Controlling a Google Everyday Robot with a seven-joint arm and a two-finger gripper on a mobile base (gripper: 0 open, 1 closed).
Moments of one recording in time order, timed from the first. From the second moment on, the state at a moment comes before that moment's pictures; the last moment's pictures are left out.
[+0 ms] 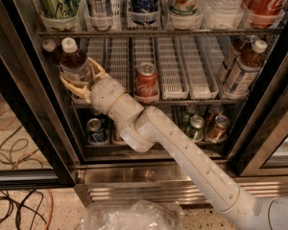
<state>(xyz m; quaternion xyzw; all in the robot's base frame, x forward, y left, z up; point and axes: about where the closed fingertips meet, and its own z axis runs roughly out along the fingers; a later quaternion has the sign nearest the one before) 0.617 0.164 0.905 -0.31 0.42 0.27 0.81</state>
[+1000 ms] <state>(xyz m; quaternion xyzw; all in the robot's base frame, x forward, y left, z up) 0.591 0.144 0.881 -0.35 0.46 0.27 0.77</state>
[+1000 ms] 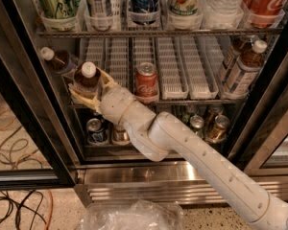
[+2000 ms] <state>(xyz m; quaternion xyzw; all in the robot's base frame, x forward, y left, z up) 0.557 0.126 0.871 -0.37 0.48 0.25 0.75</state>
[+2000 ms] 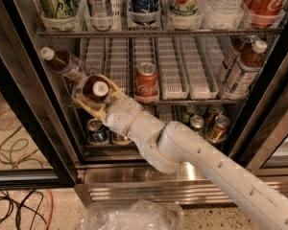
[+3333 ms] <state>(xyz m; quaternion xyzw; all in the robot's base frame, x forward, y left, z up) 0.549 0.133 0.882 -0.39 0.47 0.24 0.76</state>
